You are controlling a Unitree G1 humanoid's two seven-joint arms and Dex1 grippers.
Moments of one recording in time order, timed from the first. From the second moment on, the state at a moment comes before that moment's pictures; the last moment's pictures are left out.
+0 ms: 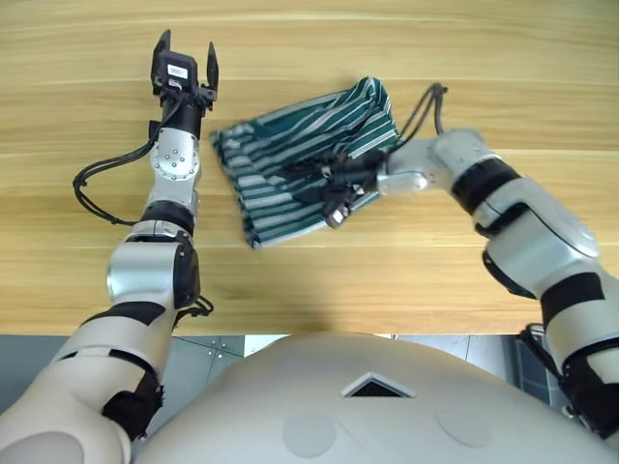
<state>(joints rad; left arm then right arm) -0.61 0.29 0.06 1.22 0.12 -0.77 0.01 -0.72 -0.49 0.96 0.82 -0.72 -1.15 0.02</state>
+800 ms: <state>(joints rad) -0.51 0.39 -0.20 1.05 0.37 -1.06 -0.16 -0.32 -0.64 0.44 0.39 -0.21 -0.76 0.24</state>
